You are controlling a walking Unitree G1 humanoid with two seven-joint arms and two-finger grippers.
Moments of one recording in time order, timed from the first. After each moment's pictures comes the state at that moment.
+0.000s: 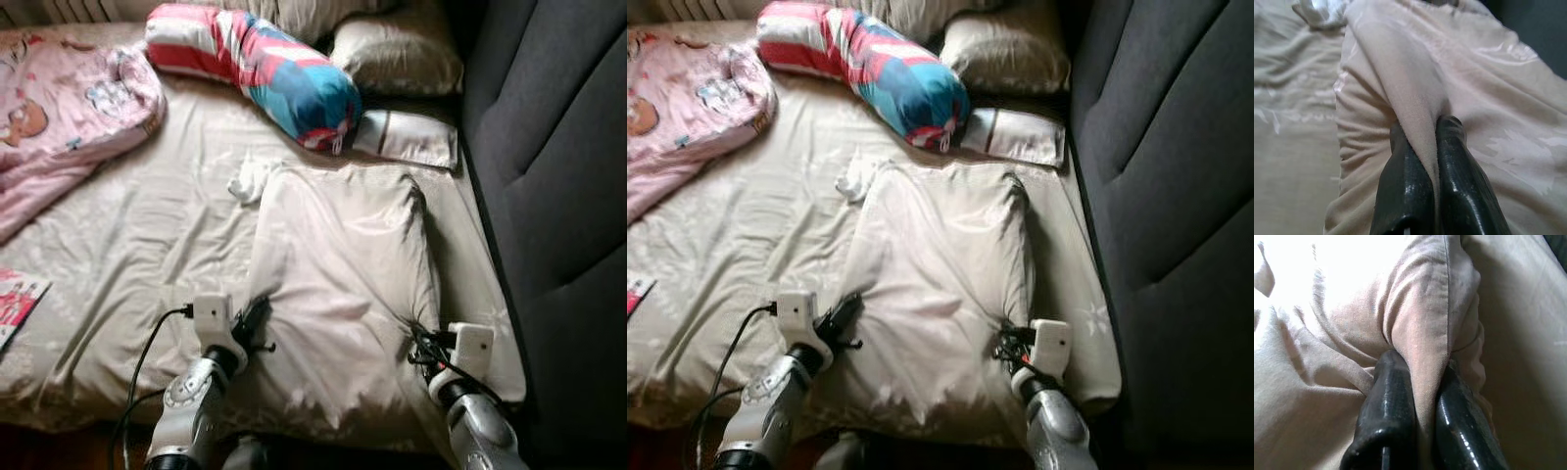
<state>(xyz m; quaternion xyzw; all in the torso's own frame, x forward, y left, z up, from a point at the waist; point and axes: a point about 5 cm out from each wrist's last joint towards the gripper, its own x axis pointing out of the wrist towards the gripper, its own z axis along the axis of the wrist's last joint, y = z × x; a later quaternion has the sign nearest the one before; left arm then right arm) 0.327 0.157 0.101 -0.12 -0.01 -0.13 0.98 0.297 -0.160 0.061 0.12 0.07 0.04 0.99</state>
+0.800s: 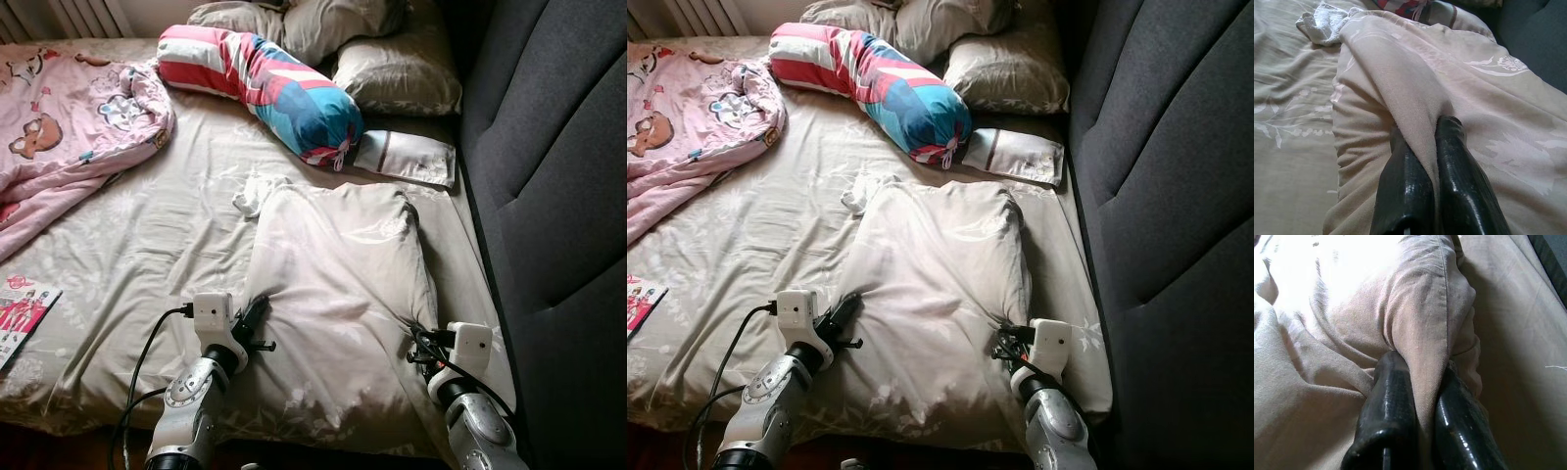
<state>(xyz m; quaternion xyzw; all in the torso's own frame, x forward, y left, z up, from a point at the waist) 0.328 0.157 0.101 -0.12 -0.01 -0.13 0.98 0.299 -0.160 0.061 0.12 0.08 0.04 0.99</state>
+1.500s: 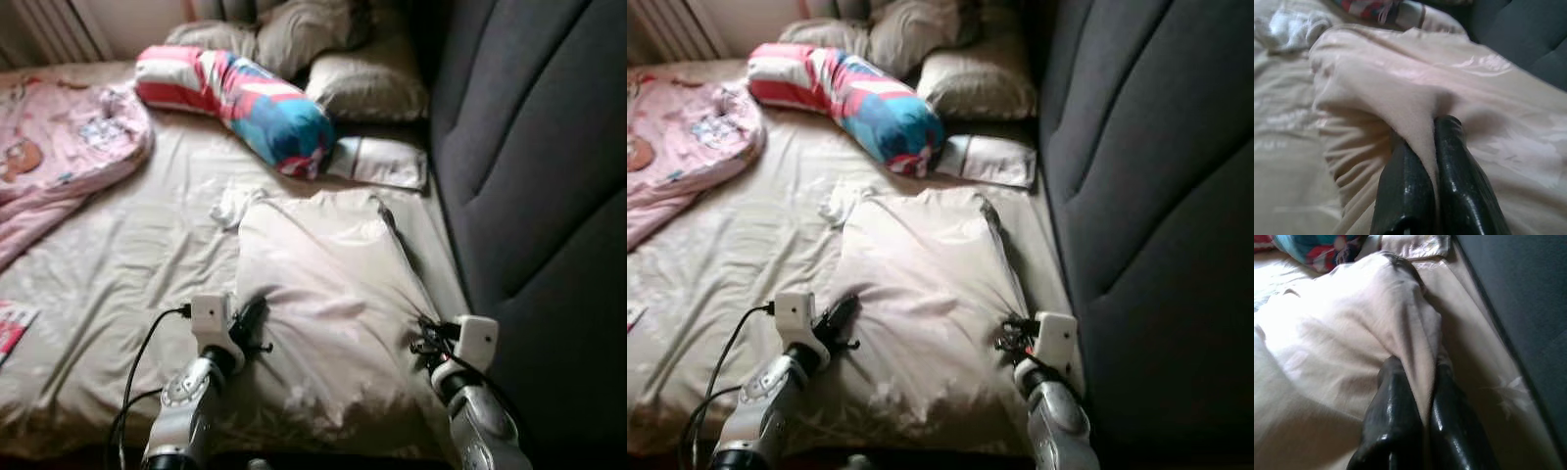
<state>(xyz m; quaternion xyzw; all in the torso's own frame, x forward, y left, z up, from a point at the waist) 0.327 0.160 0.099 -0.11 0.00 -0.13 0.99 0.304 -0.164 0.069 0.12 0.05 0.01 0.99</state>
